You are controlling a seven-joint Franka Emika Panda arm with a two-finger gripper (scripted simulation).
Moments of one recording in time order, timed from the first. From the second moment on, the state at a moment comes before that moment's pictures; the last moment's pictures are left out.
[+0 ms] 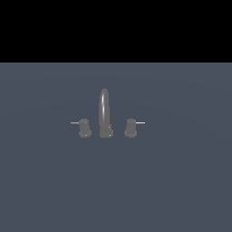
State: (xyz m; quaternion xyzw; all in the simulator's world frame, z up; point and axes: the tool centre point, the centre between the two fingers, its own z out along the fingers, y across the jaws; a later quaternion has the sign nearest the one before) arm -0.254 -0.012 0.480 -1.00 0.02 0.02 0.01
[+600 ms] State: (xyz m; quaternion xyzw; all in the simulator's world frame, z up) arm -0.200 -0.019 0.458 -0.99 0.12 0.02 0.00
